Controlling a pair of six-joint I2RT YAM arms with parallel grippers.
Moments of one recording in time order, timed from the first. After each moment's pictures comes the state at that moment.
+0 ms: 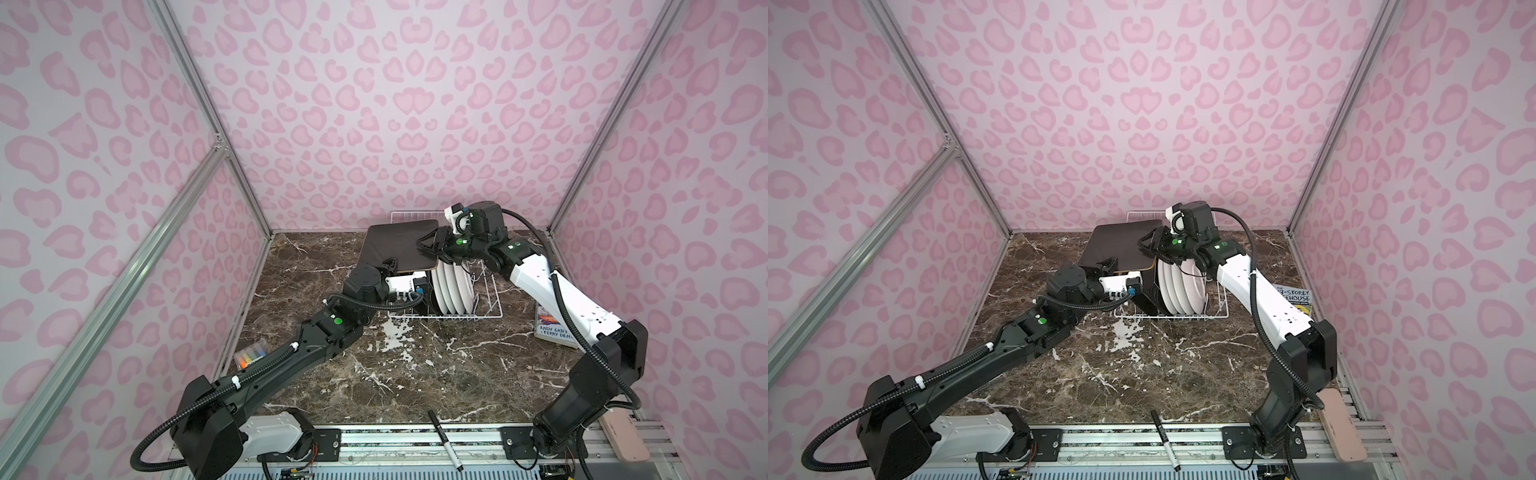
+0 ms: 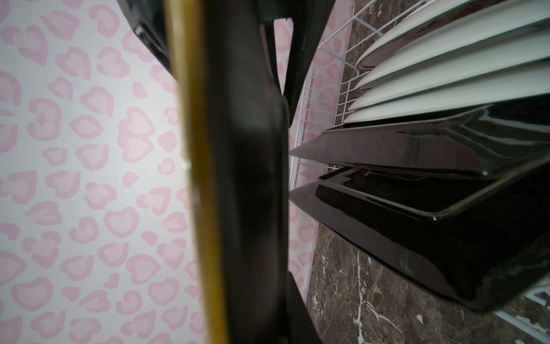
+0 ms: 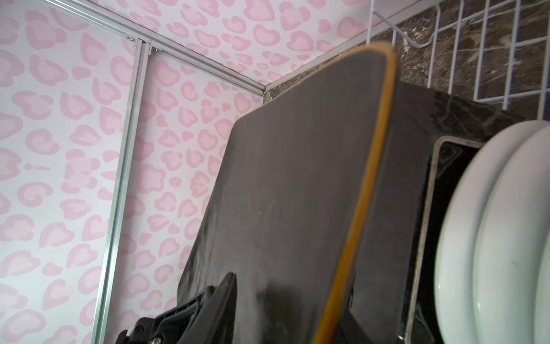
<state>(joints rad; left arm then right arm) -0.75 1.26 0.96 0.10 -0.32 1.23 0.47 1.67 1.61 -0.47 -0.51 0.86</state>
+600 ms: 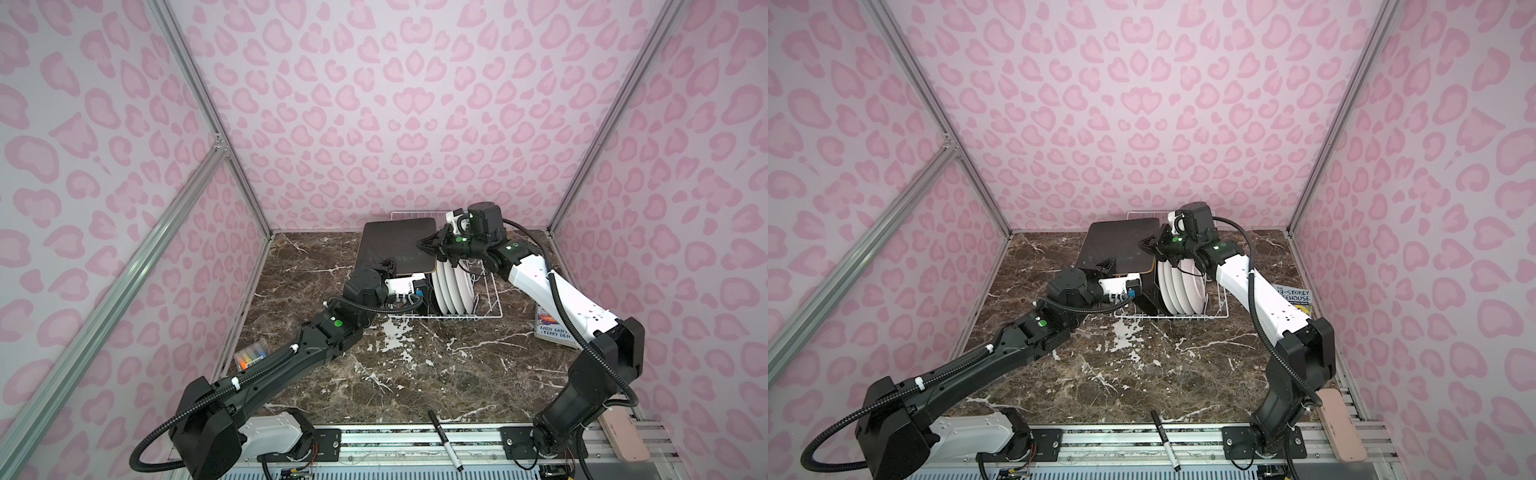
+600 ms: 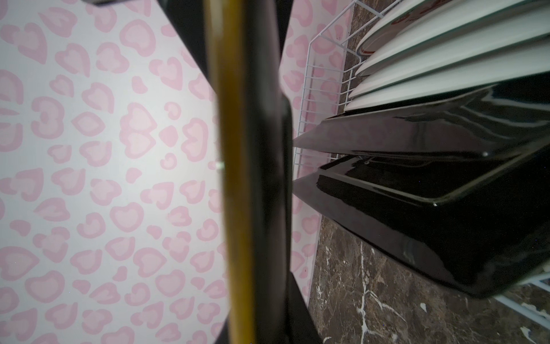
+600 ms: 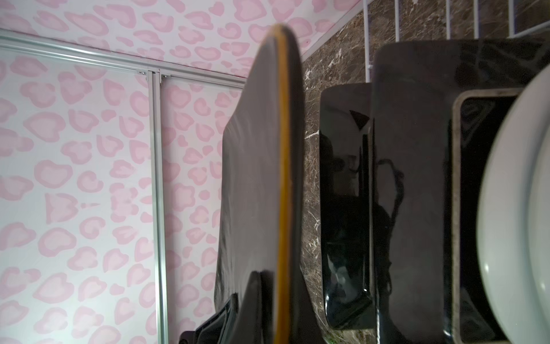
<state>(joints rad) -0.75 1.25 0.95 0.11 -0.37 1.26 0.47 1.68 1.58 -0.40 -0.55 1.11</state>
